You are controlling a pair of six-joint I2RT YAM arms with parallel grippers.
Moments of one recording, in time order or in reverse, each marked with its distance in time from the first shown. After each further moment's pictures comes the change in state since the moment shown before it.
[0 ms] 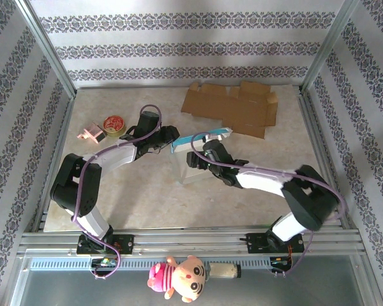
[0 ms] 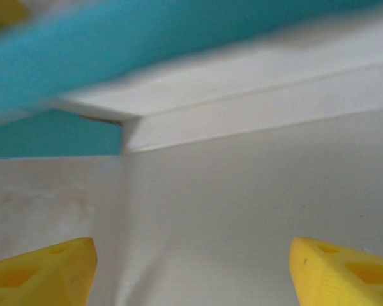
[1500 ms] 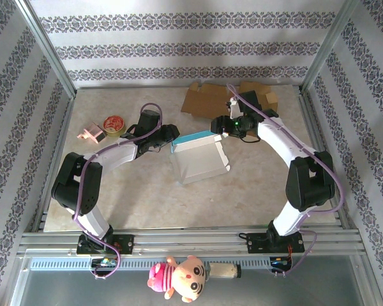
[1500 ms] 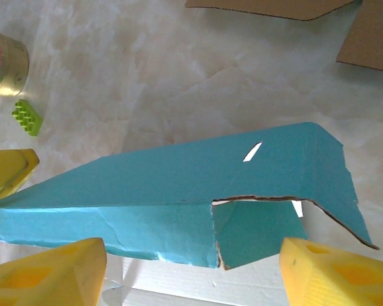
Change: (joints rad) left arm 0.000 0.015 0.025 -0.008 -0.010 0.026; right arm -0.463 0.212 0.592 -0.725 -0.509 -0.209
